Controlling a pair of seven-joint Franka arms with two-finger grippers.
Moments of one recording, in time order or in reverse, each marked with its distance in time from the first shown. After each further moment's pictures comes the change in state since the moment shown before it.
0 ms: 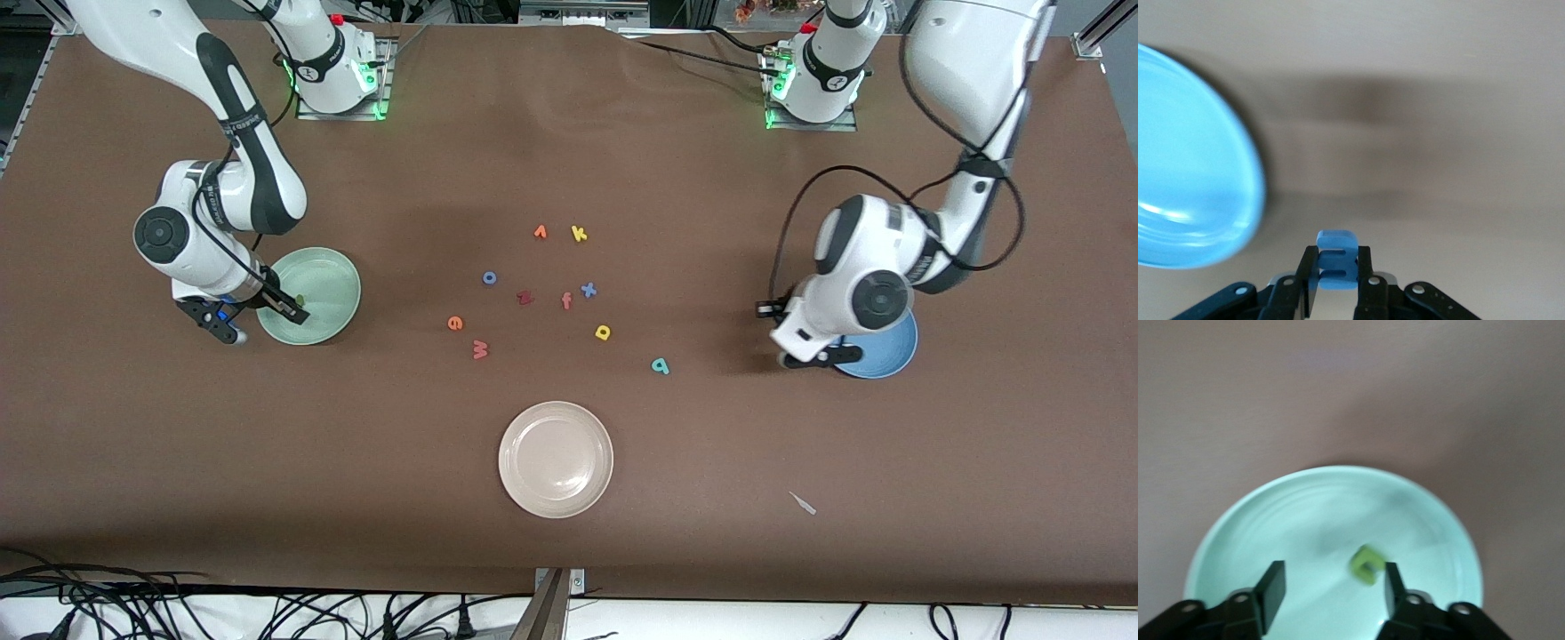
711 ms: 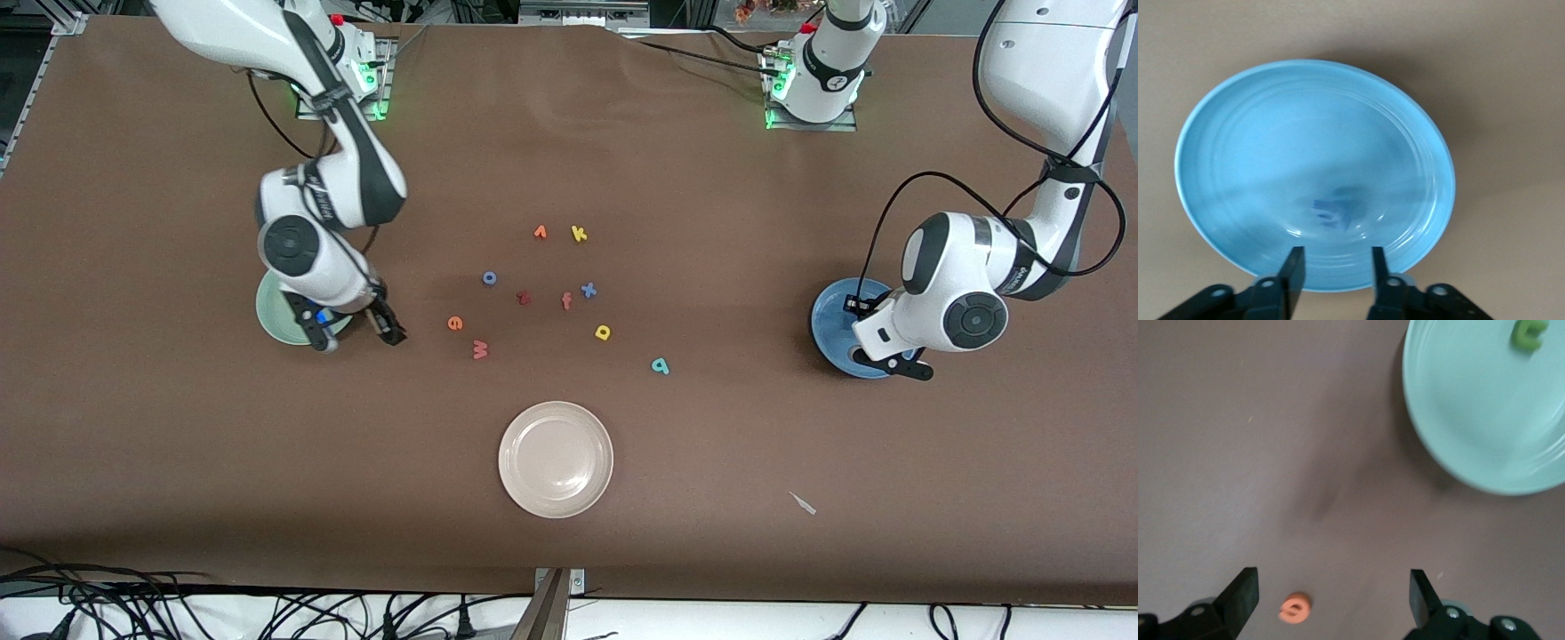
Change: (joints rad) left arm 0.168 0.024 -0.004 -0.011 0.179 -0.027 0.407; right arm 0.224 0.125 0.113 0.298 0.002 -0.181 0.753
